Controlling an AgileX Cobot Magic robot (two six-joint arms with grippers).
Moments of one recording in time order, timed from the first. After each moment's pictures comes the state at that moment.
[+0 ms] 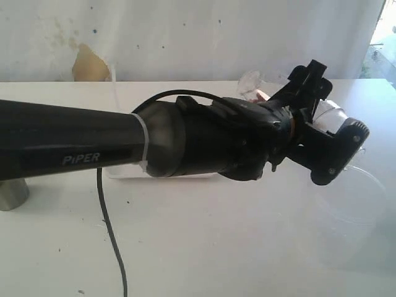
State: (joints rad) left arm -1.08 2.09 -1.62 1.45 0.41 0.17; right arm 0.04 0.00 0.00 0.04 0.34 -0.07
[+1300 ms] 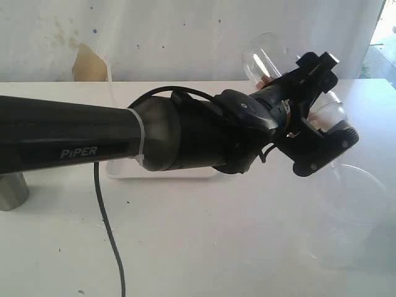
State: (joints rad) left arm -1.06 2.09 -1.62 1.72 0.42 0.19; right arm 0.04 0.00 0.00 0.04 0.34 -0.07
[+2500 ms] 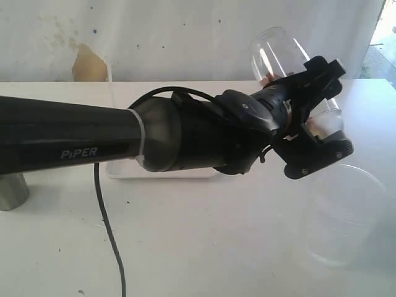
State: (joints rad) left arm -1.06 2.09 -1.62 1.72 0.43 0.35; right arm 0.04 0.00 0.00 0.04 0.34 -0.07
